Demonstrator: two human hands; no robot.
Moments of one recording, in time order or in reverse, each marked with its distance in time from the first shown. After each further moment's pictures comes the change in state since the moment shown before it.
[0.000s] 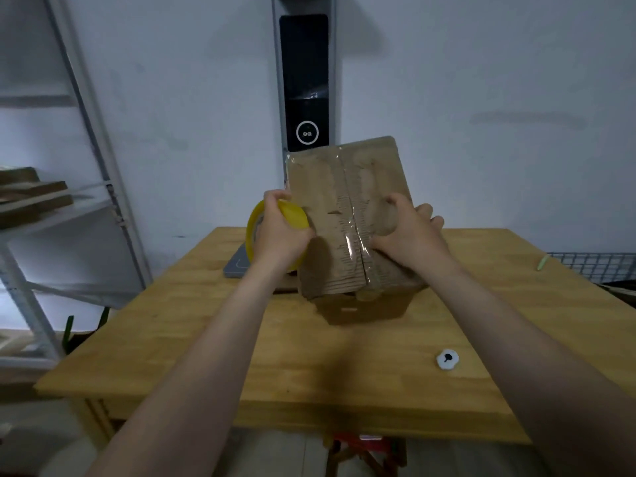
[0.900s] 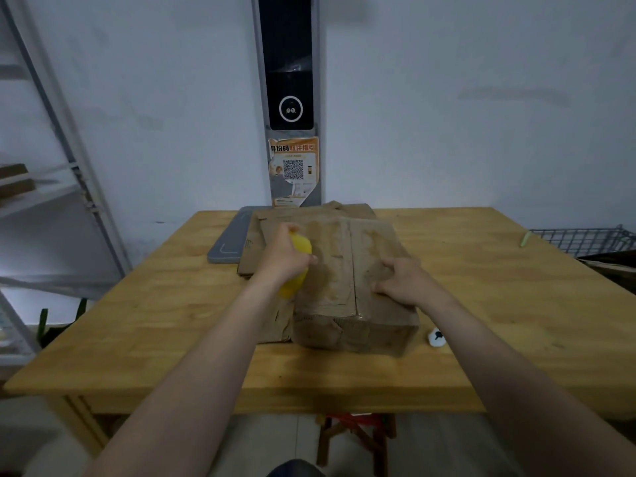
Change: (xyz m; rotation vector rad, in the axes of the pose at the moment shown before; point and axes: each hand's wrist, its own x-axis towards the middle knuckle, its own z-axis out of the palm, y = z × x) left_hand 0.002 -0.061 0.037 0.208 -0.314 -0.157; right_hand -0.018 0.079 0.064 -0.037 -0.407 0.199
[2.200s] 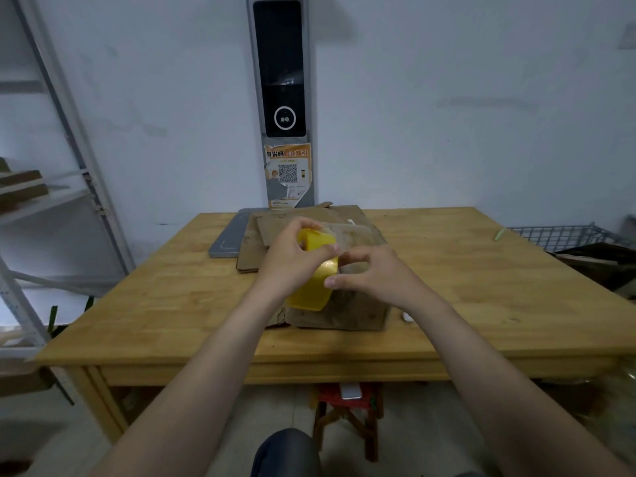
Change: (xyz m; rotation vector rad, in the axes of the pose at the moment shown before) left_hand -0.130 0.041 -0.005 -0.197 0.033 0.256; right_hand -0.116 -0.019 -0.012 0.290 0.031 -0.403
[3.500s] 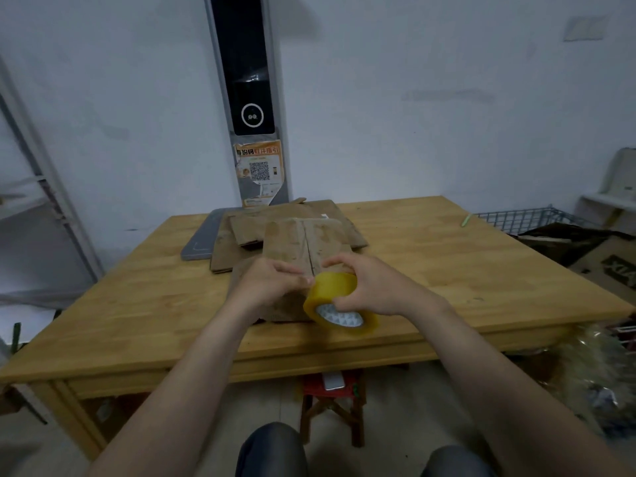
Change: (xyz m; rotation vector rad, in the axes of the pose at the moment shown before) left_hand -0.006 -0.030 0.024 0.038 -0.215 -0.301; right_hand -0.039 0.016 -0.024 -0.235 -0.097 -0.076
